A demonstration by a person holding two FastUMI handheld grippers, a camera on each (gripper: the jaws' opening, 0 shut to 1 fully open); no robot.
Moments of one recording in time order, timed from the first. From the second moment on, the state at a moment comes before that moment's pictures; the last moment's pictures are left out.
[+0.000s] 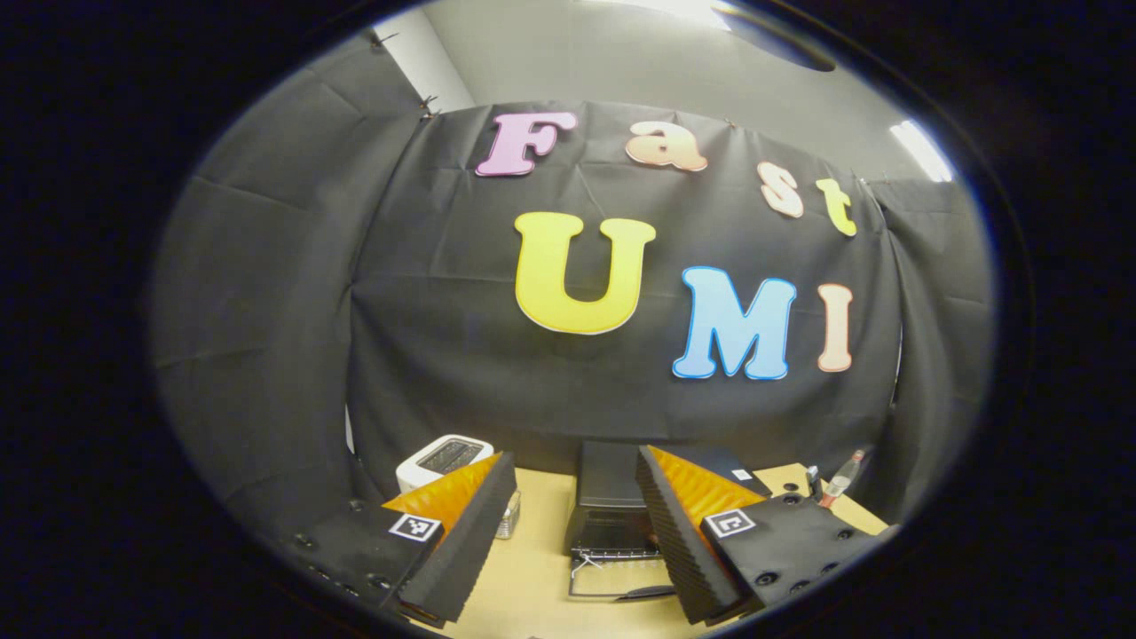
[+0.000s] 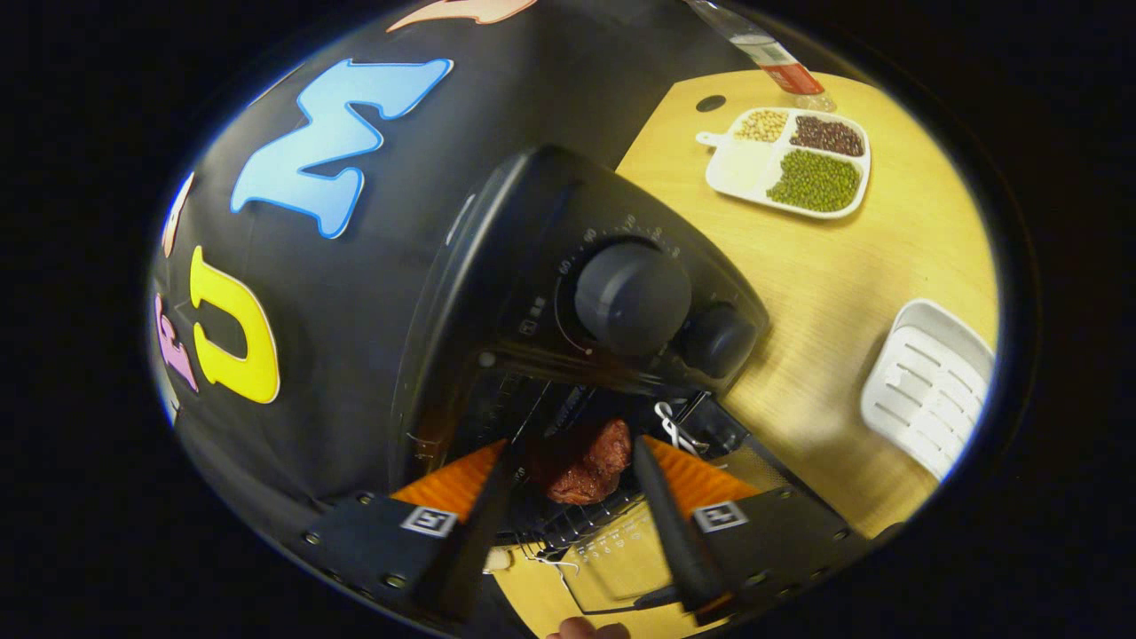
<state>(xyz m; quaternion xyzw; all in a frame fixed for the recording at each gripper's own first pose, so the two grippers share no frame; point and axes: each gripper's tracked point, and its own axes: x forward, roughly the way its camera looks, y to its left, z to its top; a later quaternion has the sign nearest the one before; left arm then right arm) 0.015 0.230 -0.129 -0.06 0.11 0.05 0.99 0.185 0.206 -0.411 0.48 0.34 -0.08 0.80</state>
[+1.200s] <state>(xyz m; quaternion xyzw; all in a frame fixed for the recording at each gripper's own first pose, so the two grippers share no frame) 0.049 0.100 -0.152 -0.03 0.11 -0.03 0.99 0.085 0.066 -0.146 0.05 0.10 -0.01 0.99</state>
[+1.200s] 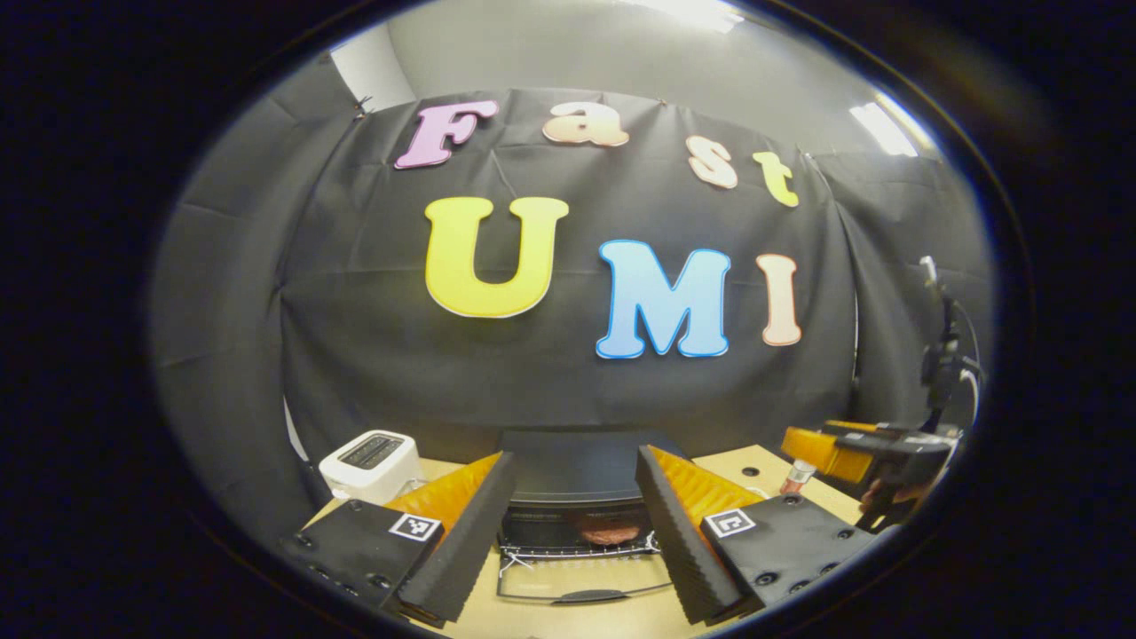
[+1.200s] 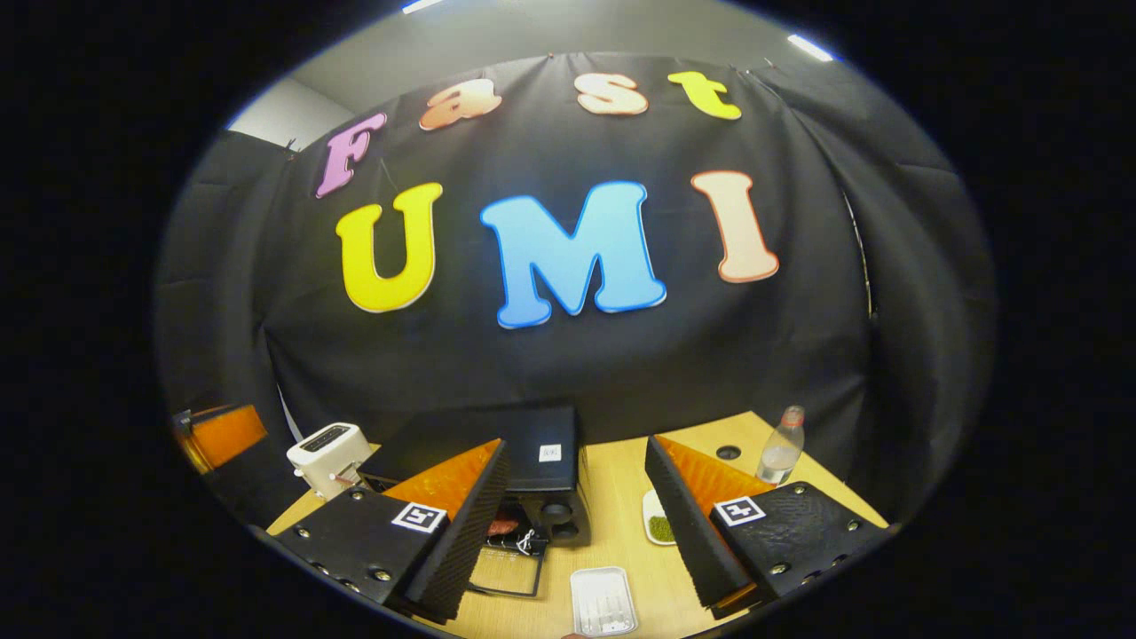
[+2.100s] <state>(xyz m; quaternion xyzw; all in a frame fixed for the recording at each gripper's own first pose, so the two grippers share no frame) 0.035 0.043 -0.292 -0.05 0.29 -0.06 0.95 0.053 0.013 -0.075 0.00 0.03 -0.04 1.00</state>
